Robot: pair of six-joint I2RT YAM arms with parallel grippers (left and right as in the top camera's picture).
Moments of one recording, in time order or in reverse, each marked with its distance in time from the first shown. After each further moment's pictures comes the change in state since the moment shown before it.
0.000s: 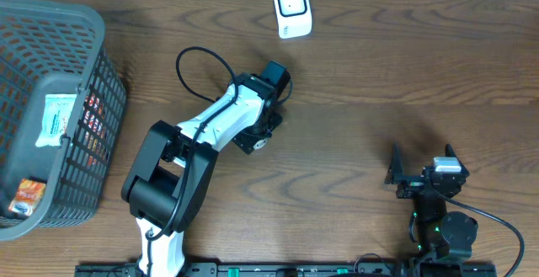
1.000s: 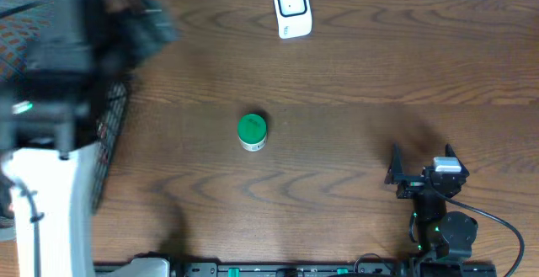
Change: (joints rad) left arm 0.552 -0.606 0.546 -0.304 -0.072 0.705; right arm 0.000 0.000 0.000 0.000 0.000 0.000
